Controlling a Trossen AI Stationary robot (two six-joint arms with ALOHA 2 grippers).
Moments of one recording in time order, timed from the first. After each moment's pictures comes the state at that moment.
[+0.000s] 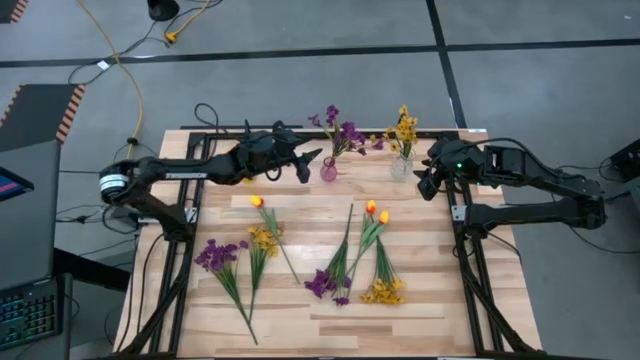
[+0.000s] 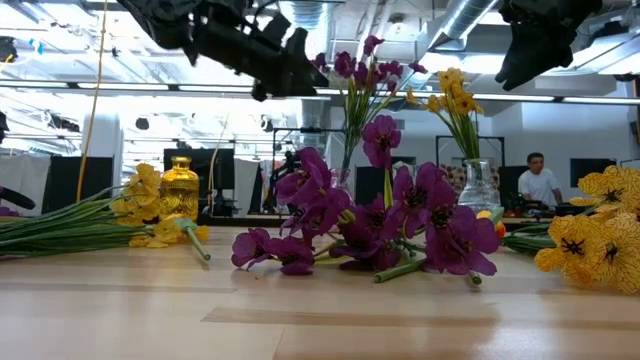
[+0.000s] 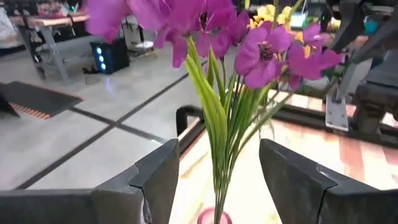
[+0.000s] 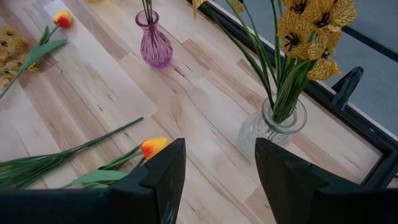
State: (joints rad) left arm 0.37 1.45 0.91 0.37 -0.14 -0.02; right arm -0.26 0.80 1.00 -1.02 0.32 0.36
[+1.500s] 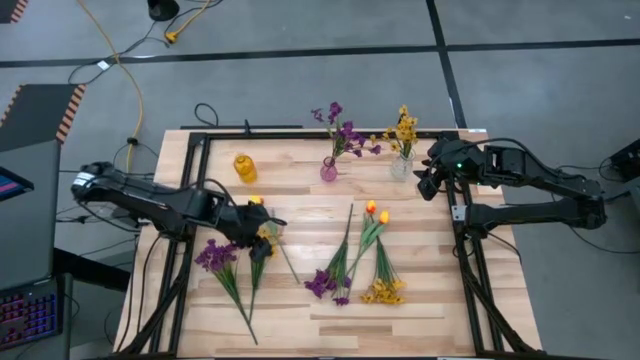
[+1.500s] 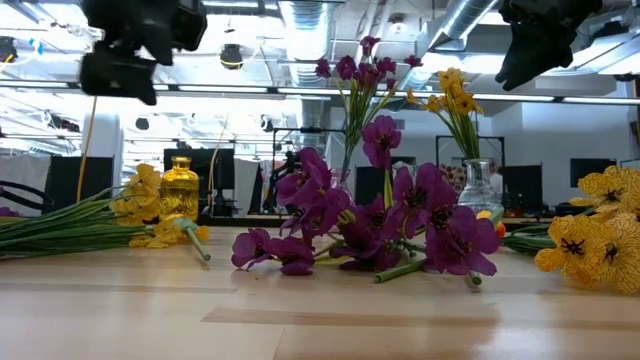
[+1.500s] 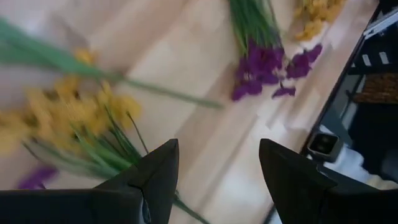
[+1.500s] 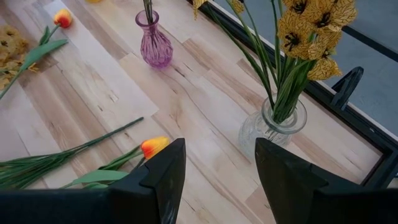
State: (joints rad) left arm -0.20 1.19 0.91 -0.67 0.12 -1.06; right arm -0.26 0.80 1.00 -1.02 0.32 0.36
